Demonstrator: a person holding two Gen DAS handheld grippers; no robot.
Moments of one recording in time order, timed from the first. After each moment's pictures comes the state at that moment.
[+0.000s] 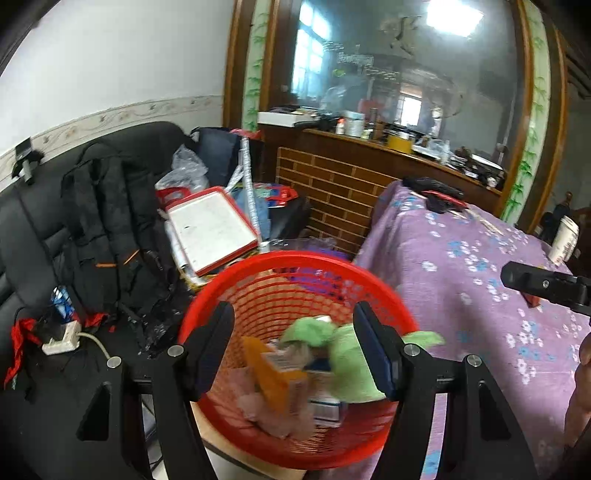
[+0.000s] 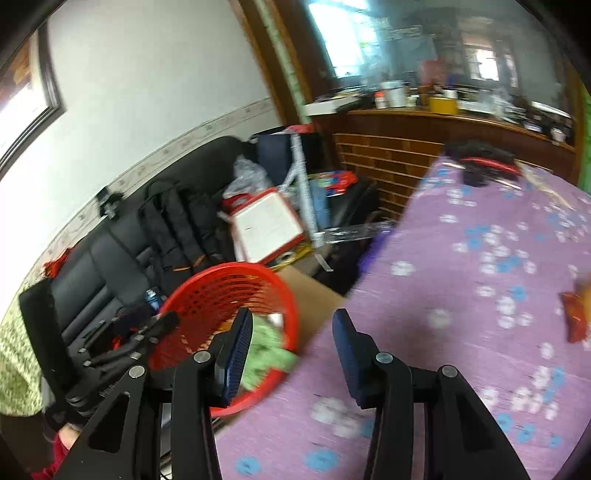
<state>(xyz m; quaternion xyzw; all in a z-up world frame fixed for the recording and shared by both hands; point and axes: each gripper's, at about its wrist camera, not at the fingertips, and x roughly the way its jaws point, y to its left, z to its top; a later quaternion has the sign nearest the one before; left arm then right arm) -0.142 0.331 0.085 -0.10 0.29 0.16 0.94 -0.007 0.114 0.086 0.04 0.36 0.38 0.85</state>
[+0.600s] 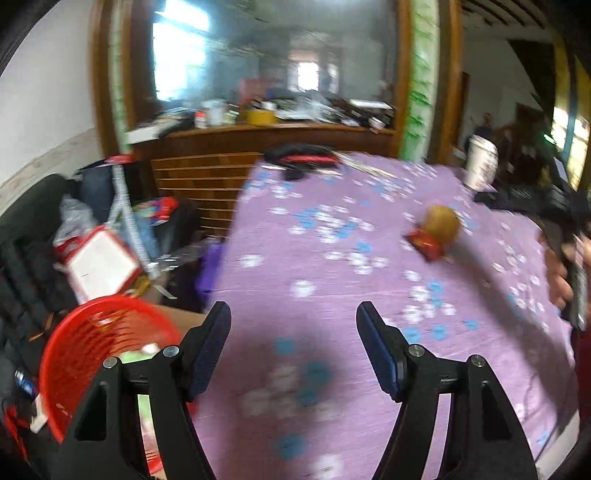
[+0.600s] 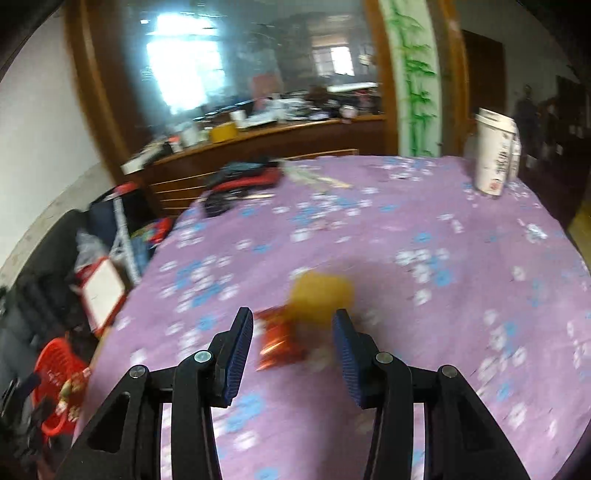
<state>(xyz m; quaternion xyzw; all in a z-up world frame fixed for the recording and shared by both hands) -0.052 0.147 0.104 0.01 0.35 -0.03 0.94 0.128 -0.159 0.076 0.09 0.39 0.12 0.91</state>
